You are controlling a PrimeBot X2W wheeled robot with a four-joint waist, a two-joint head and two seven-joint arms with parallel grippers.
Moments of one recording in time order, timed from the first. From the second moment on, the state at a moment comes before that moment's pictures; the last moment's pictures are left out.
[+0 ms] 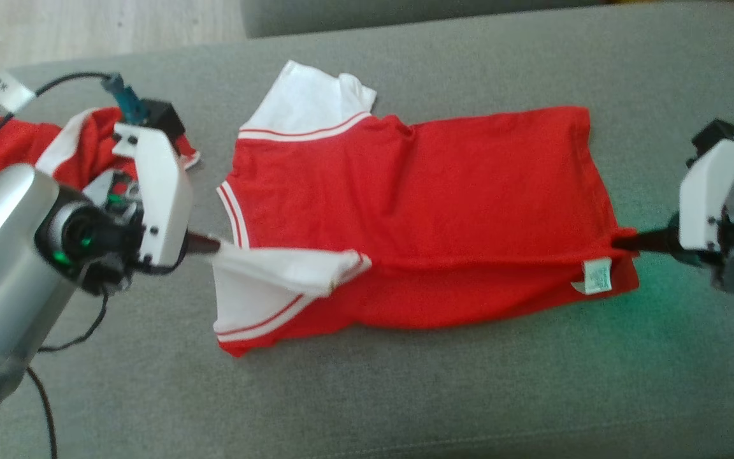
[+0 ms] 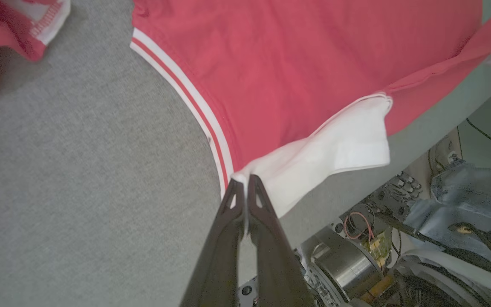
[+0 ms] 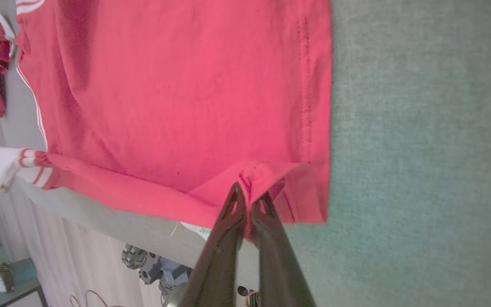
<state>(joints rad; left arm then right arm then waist) -0.81 0.60 -0.83 0.27 -1.14 0.02 1.11 -0.73 -0.61 0.63 0.66 1.26 0.12 1.09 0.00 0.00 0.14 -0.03</state>
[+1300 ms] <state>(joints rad) -0.21 0.46 -0.70 0.16 -0.74 0.40 -0.18 -0.10 -0.31 0.09 0.42 0.62 0.12 -0.06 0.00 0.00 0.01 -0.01</state>
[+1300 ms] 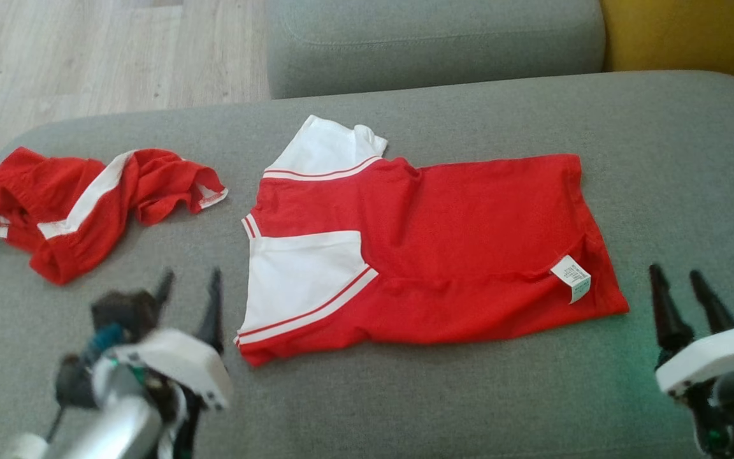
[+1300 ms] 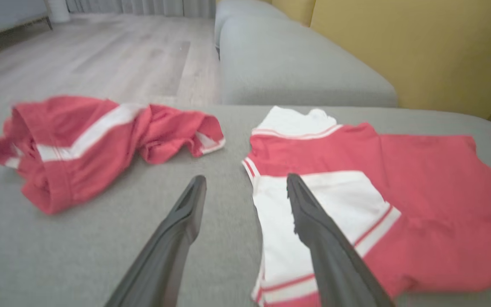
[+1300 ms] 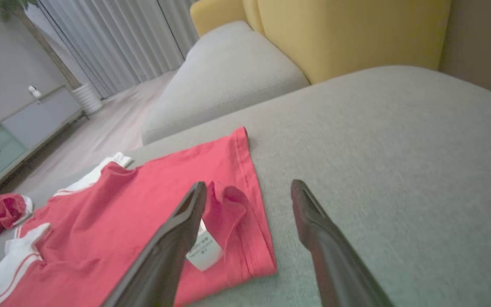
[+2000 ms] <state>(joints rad) -0.29 0.33 -0.83 0.43 -0.78 0.31 0.00 -0.29 -0.25 0.12 0.76 0.42 0.12 0.15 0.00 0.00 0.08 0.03</state>
